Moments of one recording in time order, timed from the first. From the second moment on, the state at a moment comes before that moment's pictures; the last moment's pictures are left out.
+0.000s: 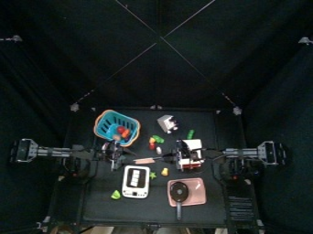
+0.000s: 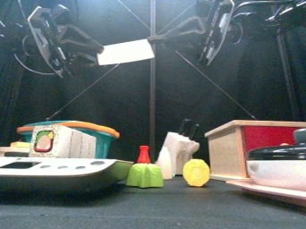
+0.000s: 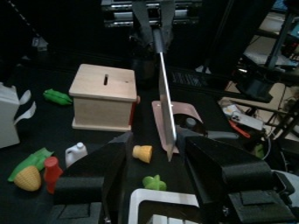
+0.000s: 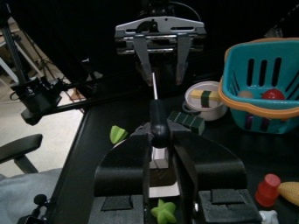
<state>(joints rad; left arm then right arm) 0.10 -0.53 1.12 0.29 -0.50 -0.42 -0.14 -0.34 0.77 -0.54 -0.39 0.71</state>
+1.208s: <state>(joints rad) 0.11 -0.50 1.12 0.28 -0.54 -0.37 -0.15 -0.30 0.77 -0.54 -0.39 0.72</state>
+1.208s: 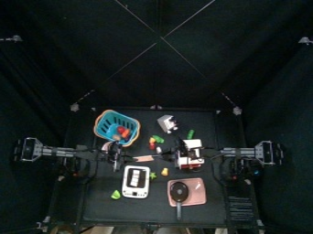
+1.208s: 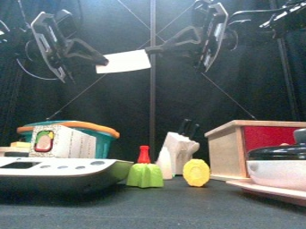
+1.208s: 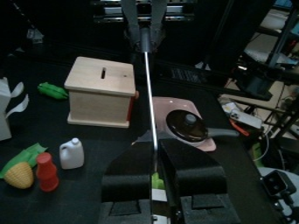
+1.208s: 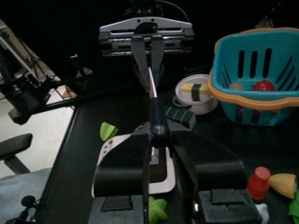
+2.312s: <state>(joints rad) 0.12 -0.50 1.20 0.54 -0.48 -0.33 0.02 -0.09 0.64 -0.49 -0.07 0.72</state>
